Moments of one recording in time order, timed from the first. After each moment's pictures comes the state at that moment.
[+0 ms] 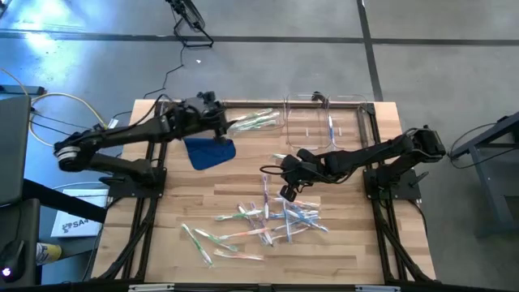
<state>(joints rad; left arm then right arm) 0.41 1.10 0.83 -0.04 -0.17 0.62 0.14 1.54 1.05 -0.44 0.27 0.55</state>
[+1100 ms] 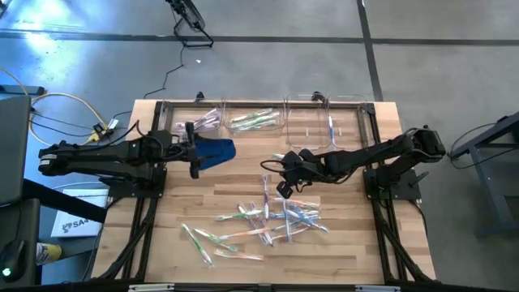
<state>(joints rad) 0.10 0.63 0.51 -0.10 -0.19 0.54 0.14 1.54 1.05 -0.41 0.31 0.70</state>
